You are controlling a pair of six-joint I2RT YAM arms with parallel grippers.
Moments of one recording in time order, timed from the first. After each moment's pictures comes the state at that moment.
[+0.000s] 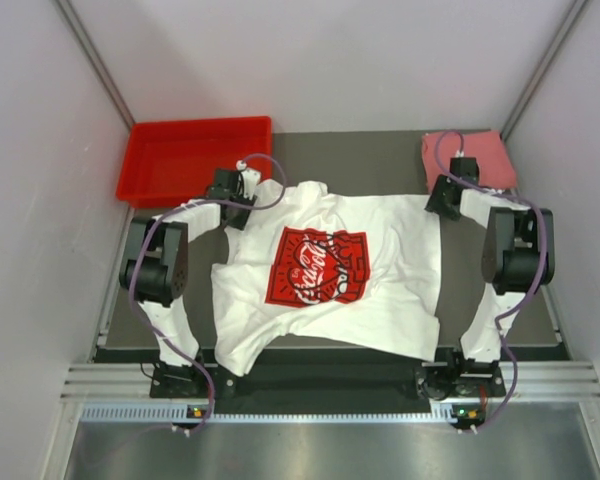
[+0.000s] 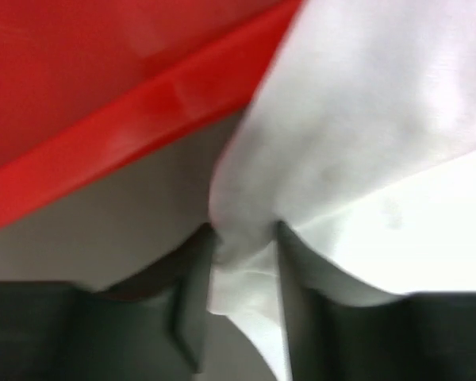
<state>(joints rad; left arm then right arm) -0.19 1.89 1.19 -0.18 -0.03 0.25 -0.05 1.92 1.22 -0.21 0.05 0.32</state>
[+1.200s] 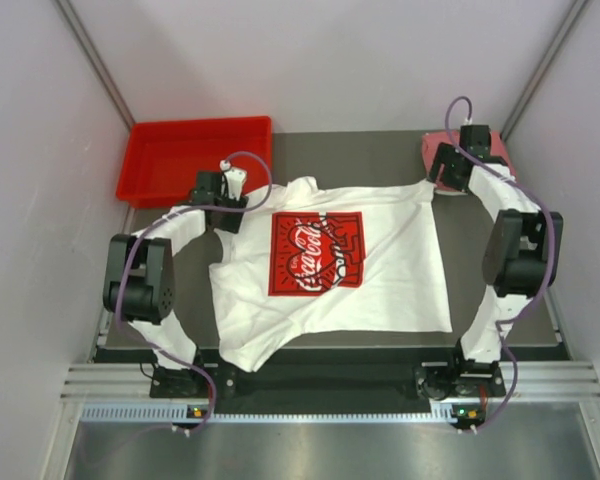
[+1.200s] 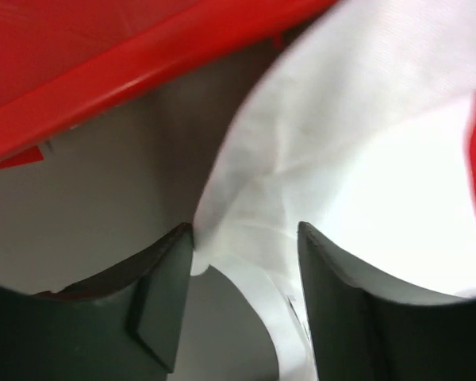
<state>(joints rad) -0.13 1.76 1.09 -0.18 0.01 0.22 -0.05 1.98 1.58 -0.42 0.06 0.25</state>
